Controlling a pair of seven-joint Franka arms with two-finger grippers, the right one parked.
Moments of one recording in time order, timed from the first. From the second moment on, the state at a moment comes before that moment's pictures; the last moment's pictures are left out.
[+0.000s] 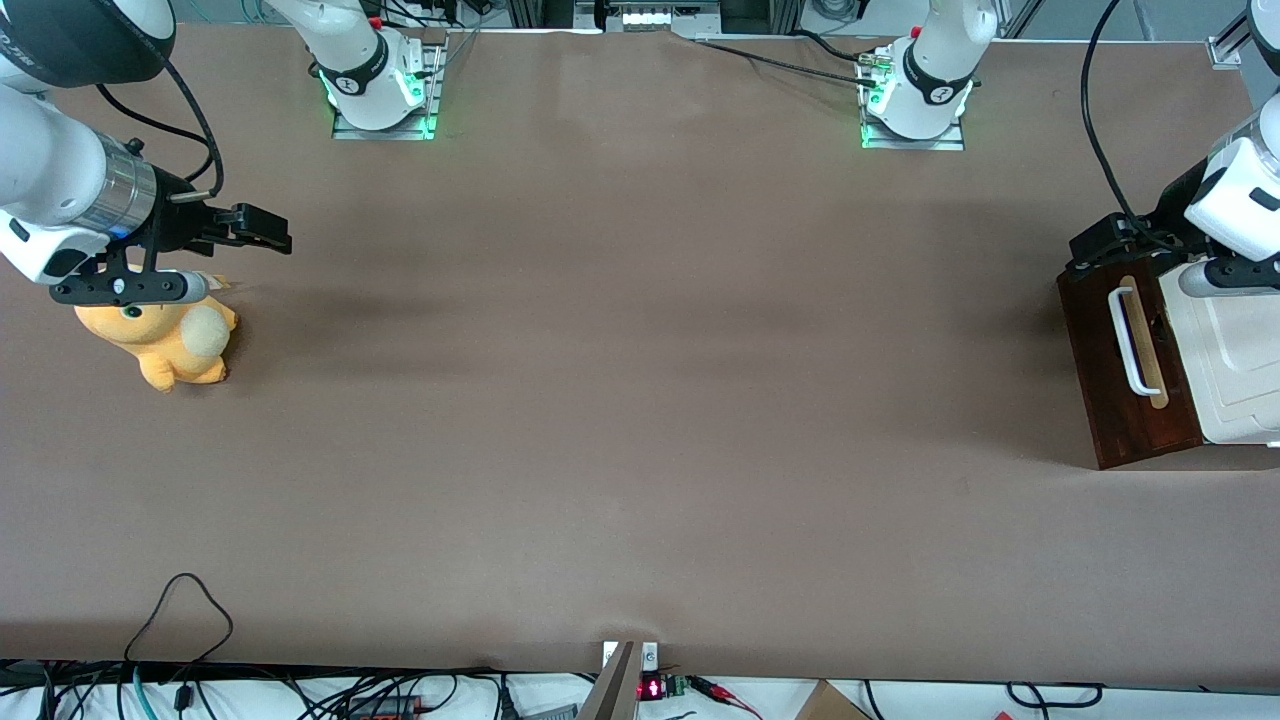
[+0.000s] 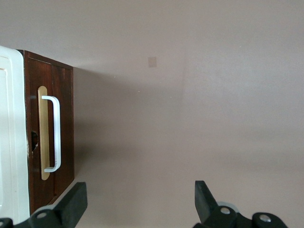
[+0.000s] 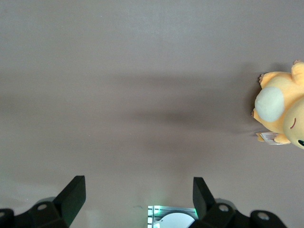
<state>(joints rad) 0.05 -0.03 -0.04 -1.74 -0.02 1.71 -0.07</state>
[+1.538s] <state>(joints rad) 0.05 0.00 -0.14 -1.73 0.16 1.64 -0.09</state>
